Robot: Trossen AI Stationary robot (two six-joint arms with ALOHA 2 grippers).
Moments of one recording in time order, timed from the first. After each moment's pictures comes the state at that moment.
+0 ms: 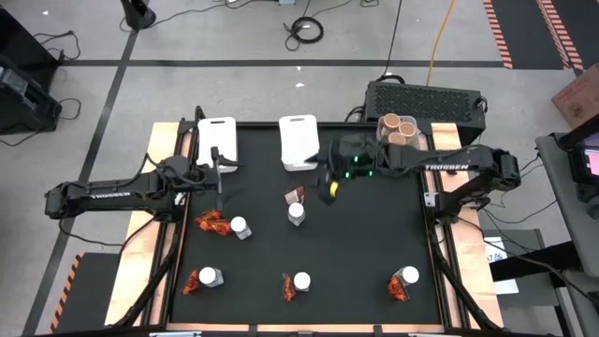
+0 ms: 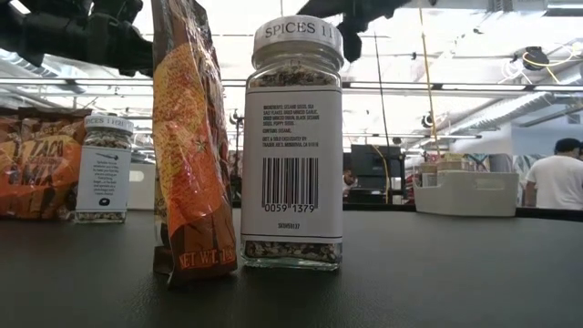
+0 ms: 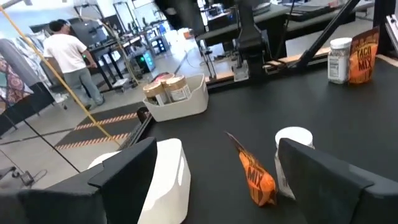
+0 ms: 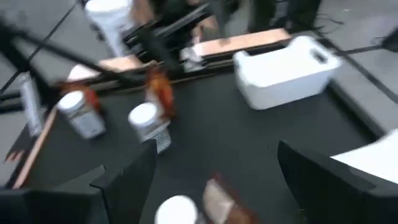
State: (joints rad) left arm 0.22 0.55 0.30 0.15 0.08 0.33; right arm -0.10 1.46 1.22 -0.19 -0.03 0.14
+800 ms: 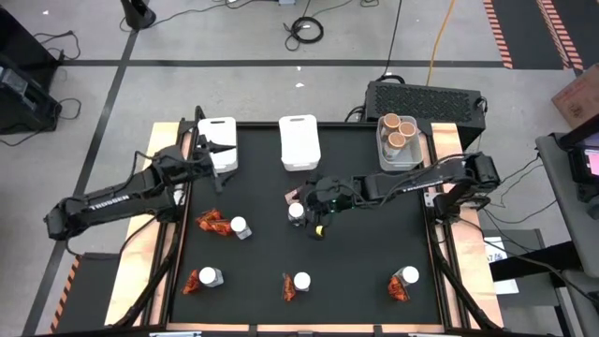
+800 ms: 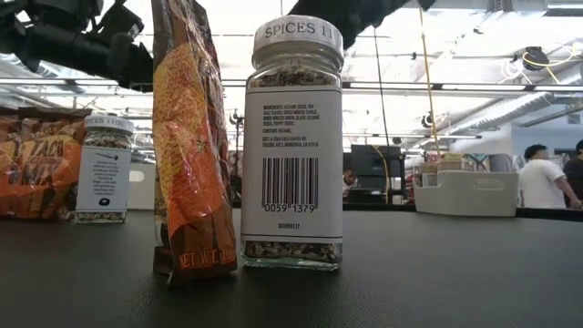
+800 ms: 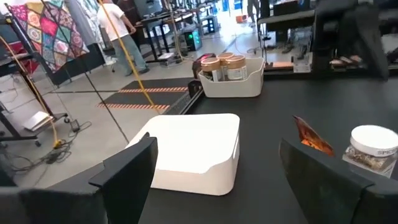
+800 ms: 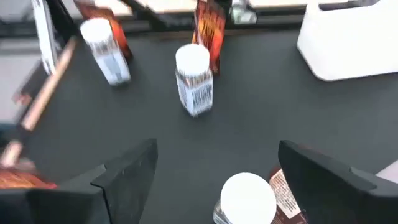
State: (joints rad) left arm 0.49 0.48 0.28 0.09 0.12 0.22; right arm 0.09 1.67 1.22 -0.12 0.05 0.11
